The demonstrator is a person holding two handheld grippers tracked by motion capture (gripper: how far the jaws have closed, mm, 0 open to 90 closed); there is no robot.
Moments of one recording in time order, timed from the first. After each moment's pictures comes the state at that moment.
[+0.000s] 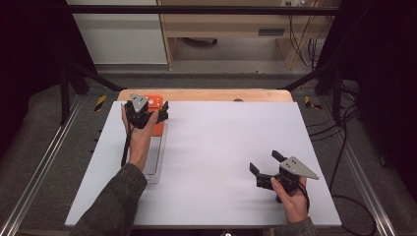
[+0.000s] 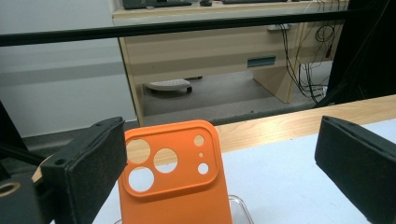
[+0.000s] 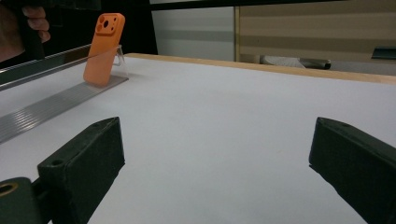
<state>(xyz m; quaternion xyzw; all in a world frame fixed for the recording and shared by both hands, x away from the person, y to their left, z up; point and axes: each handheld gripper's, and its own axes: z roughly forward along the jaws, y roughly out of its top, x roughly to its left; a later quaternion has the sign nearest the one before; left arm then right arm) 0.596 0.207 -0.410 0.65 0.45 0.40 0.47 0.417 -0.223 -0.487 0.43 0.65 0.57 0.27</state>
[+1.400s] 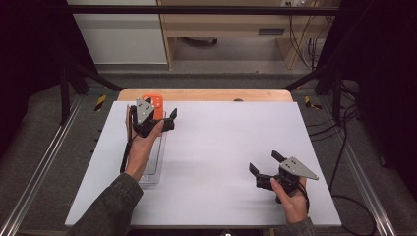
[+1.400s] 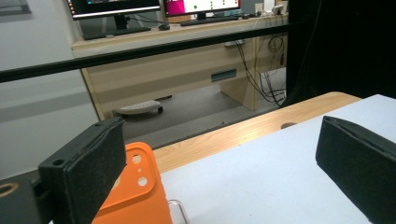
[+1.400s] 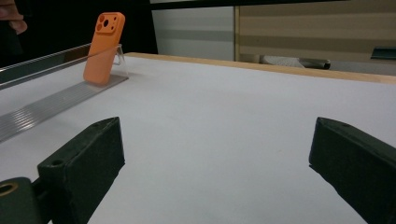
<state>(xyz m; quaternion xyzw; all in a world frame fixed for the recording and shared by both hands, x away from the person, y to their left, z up) 0.554 0.185 -0.393 0.68 0.37 0.39 0.51 0.416 -0.222 -0.487 0.43 0.65 0.57 0.27</state>
